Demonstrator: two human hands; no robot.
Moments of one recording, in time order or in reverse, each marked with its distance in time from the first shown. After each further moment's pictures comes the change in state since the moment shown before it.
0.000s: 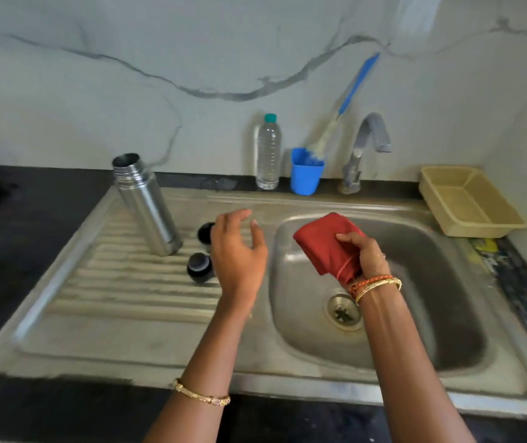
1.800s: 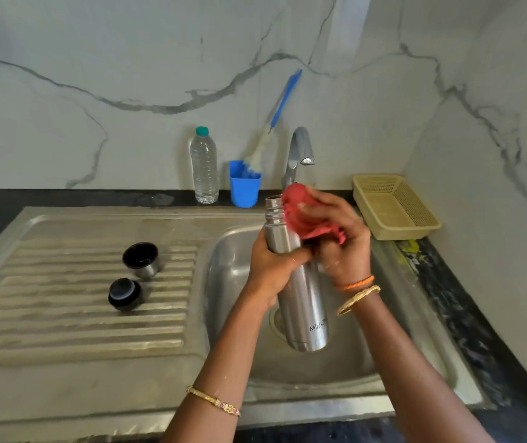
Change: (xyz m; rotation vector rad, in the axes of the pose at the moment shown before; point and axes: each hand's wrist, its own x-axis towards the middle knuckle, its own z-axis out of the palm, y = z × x) left_hand -0.036 0.087 0.093 -0.852 -0.651 -0.637; right_hand 0.008 -0.048 -0.042 -0.644 -0.243 -1.415
